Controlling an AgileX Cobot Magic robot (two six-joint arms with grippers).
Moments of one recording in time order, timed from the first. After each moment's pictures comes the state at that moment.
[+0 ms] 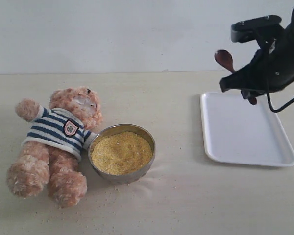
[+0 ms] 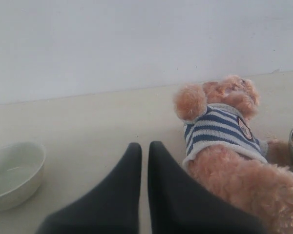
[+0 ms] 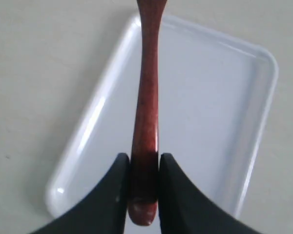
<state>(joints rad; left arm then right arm) 0.11 0.00 0.00 -0.52 0.25 0.63 0.29 1.66 -1.15 -0.12 0.60 0.09</state>
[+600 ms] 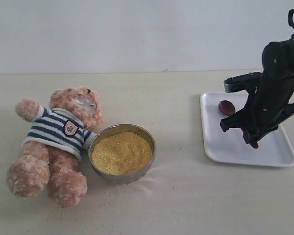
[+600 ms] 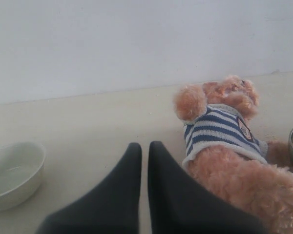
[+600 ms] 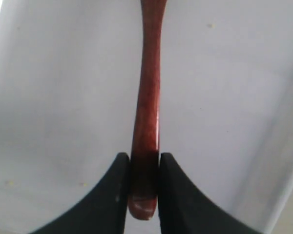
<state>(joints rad) 0.11 0.00 0.00 -0.52 0.25 0.63 0.22 1.98 -1.24 -0.07 0.73 -0.01</state>
